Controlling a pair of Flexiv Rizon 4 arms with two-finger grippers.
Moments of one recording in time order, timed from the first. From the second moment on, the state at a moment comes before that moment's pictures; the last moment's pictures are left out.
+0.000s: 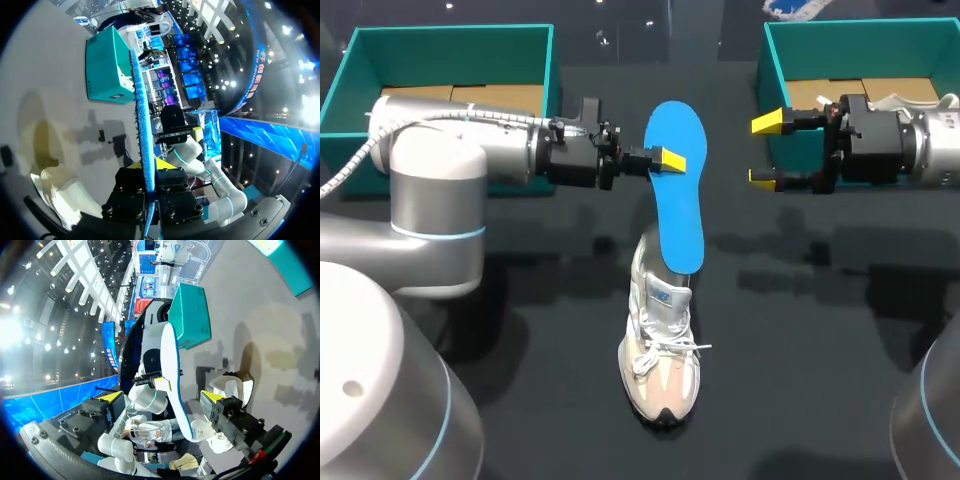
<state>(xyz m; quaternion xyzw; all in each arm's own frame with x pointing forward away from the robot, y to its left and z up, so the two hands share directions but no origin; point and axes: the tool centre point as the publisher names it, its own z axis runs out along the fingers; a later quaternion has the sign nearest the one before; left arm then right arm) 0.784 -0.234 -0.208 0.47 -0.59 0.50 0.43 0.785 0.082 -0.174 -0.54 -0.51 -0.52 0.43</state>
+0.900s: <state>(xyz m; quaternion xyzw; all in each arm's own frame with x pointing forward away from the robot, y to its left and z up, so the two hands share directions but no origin) 0.788 -0.237 -0.226 0.50 -0.54 0.49 0.46 0.758 0.086 -0.126 -0.61 -0.64 -0.36 0.29</state>
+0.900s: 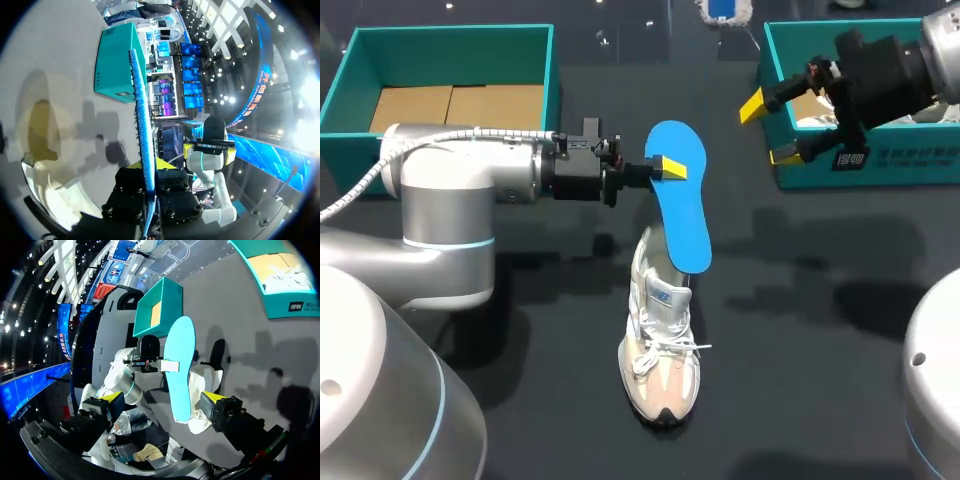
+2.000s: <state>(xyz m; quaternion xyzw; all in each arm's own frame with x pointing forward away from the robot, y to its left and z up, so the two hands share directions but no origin) 0.788 -0.237 -0.226 0.50 -0.54 0.49 0.46 0.758 0.153 -0.096 -0.69 -0.69 -0.15 0.13</state>
